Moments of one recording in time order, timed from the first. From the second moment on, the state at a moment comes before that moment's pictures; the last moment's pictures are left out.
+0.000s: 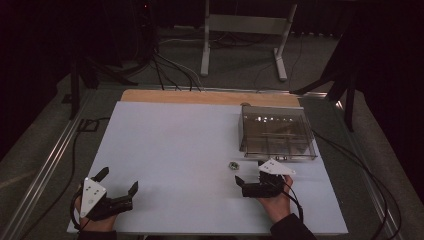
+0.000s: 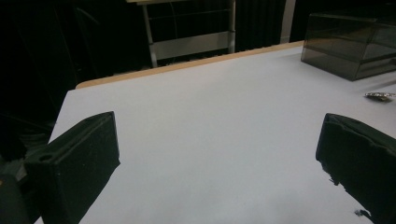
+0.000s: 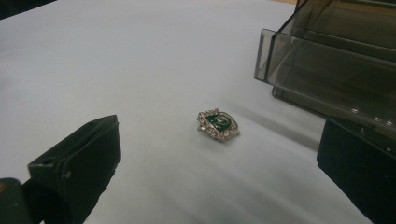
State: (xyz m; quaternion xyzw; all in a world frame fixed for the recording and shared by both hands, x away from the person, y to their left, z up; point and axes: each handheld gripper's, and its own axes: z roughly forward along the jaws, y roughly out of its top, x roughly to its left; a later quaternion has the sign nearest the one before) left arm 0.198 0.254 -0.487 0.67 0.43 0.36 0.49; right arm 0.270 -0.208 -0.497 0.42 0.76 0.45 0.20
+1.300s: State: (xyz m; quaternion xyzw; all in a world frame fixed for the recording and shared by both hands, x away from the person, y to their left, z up) left arm 0.201 0.252 -0.489 0.68 0.42 0.36 0.48; right arm 0.298 -0.179 -0.514 0.43 0.78 0.41 0.19
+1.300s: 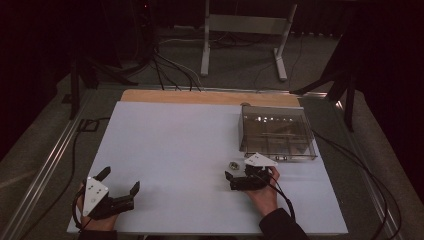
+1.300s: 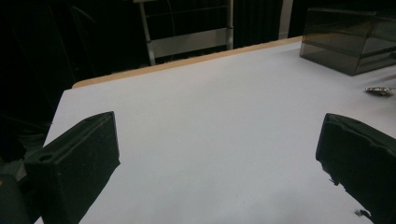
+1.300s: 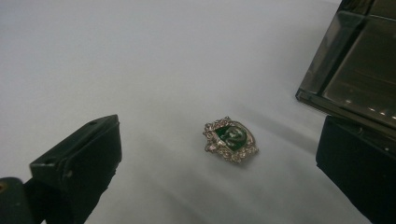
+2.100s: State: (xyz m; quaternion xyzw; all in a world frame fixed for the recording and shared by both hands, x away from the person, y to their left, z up) left arm 0.201 0.251 -0.489 0.68 0.42 0.36 0.48; right arm 0.304 -0.168 -0.519 0.42 0.80 0.37 0.21
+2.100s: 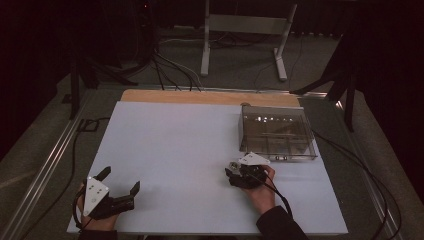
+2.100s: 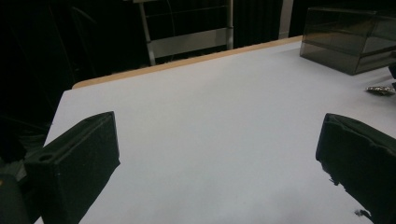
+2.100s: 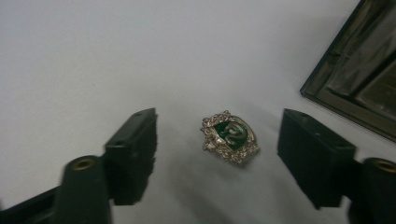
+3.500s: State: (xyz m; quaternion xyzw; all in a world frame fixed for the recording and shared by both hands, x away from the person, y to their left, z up) left arm 0.202 0.251 -0.489 0.68 0.42 0.36 0.48; right arm 0.309 -0.163 -0.524 0.43 0.81 0.34 0.21
